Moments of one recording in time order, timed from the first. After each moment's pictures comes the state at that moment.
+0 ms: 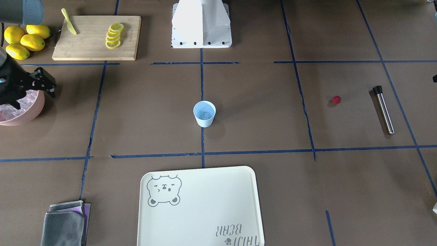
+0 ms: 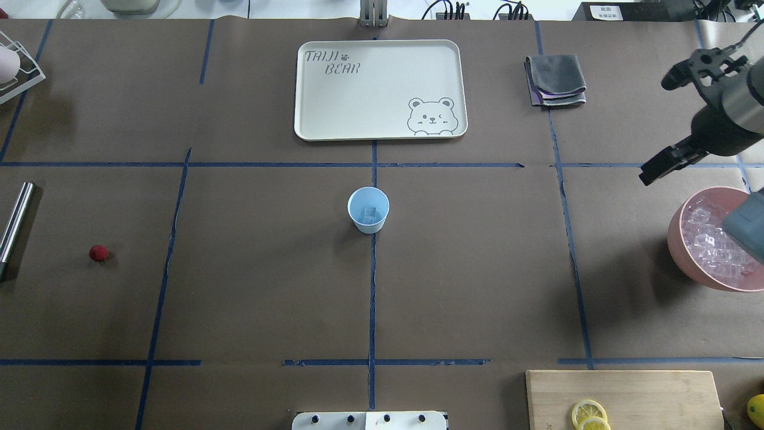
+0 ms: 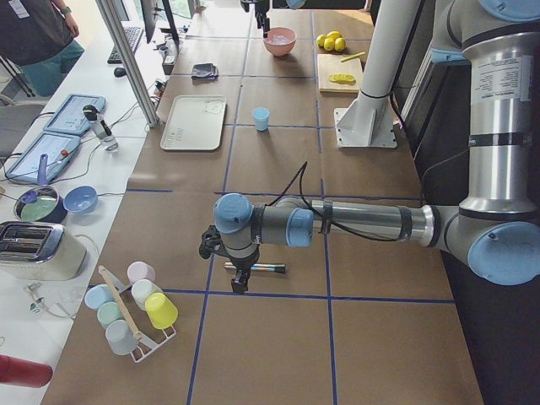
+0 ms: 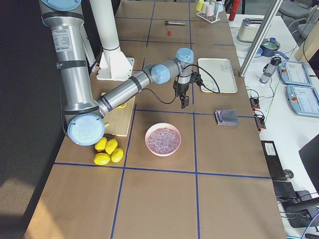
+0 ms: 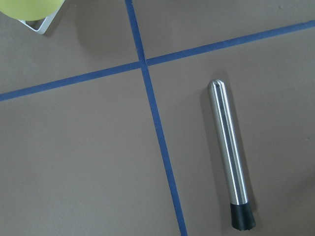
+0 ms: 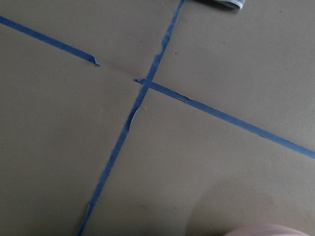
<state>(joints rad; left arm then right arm) -1.49 -1.48 -1.70 -1.57 -2.36 0.15 1.08 -1.50 2.01 -1.64 2.20 0.24</state>
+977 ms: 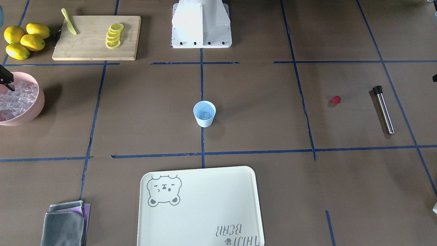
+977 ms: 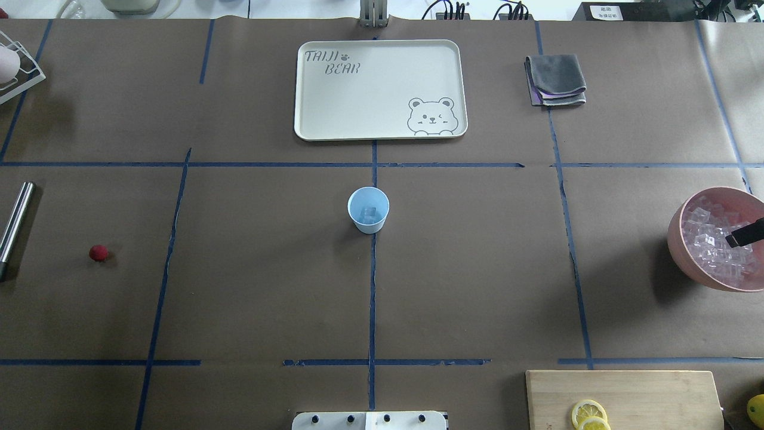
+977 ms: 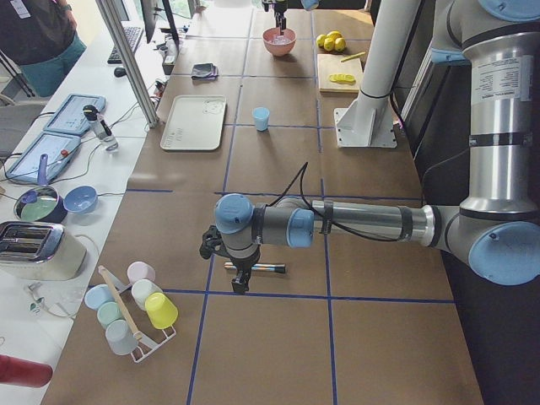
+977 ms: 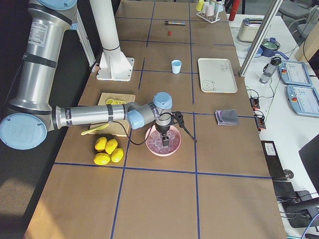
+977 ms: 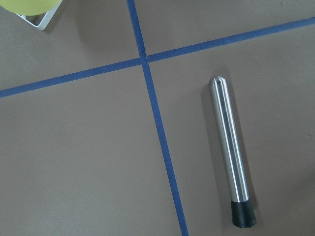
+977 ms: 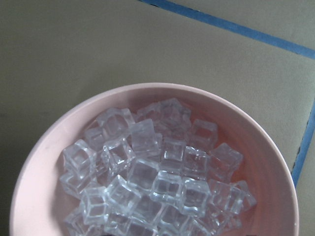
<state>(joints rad) -1.49 -1.48 -1.70 -1.57 -2.36 0.15 1.12 -1.82 1.87 -1.22 2.20 0.33</state>
